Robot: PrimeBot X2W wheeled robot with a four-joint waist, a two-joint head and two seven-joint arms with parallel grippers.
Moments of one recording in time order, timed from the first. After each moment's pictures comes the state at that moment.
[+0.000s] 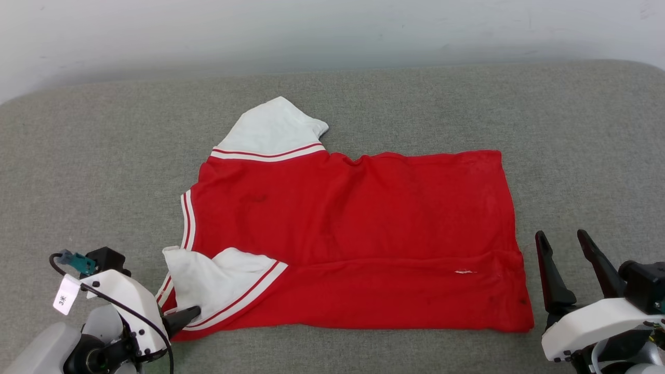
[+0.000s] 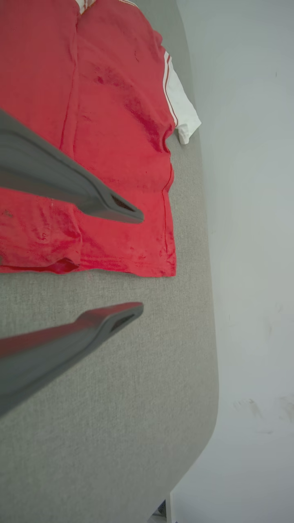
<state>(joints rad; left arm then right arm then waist) -0.30 0.68 -0.58 0.31 -1.29 0.10 0.57 0.01 -0.05 -0.10 -0.09 0.17 0.13 0.07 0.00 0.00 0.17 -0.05</state>
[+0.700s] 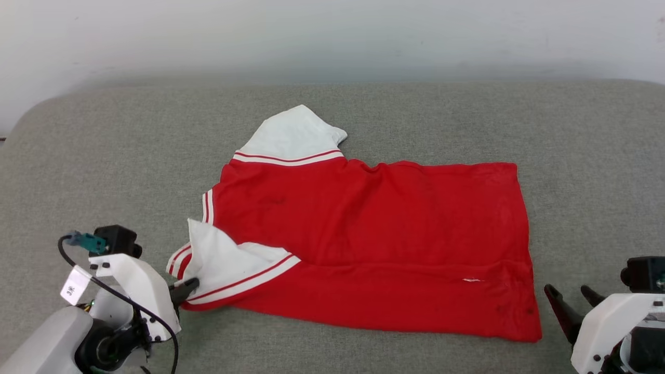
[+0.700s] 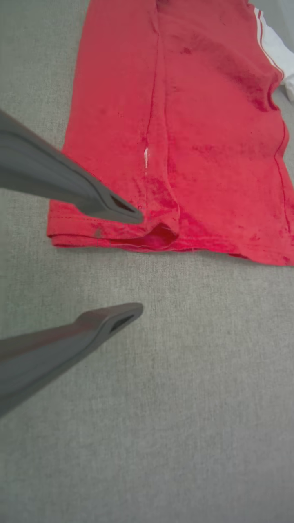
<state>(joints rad) -0.35 0.67 -0.59 0.29 -1.18 0.04 0.42 0.01 -0.15 -0.16 -0.04 0.34 0.13 0.55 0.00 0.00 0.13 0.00</state>
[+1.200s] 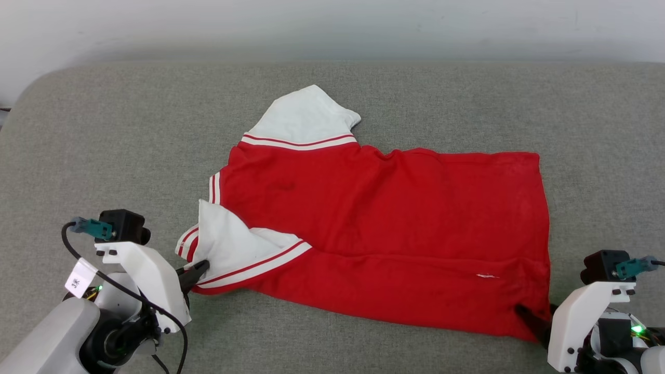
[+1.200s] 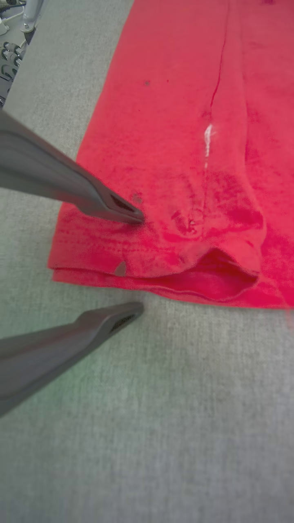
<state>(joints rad) -0.35 0.70 -0.58 0.14 -1.16 0.09 0.40 -0.06 -0.16 -0.06 0.11 0.37 0.13 0.77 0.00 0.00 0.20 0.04</state>
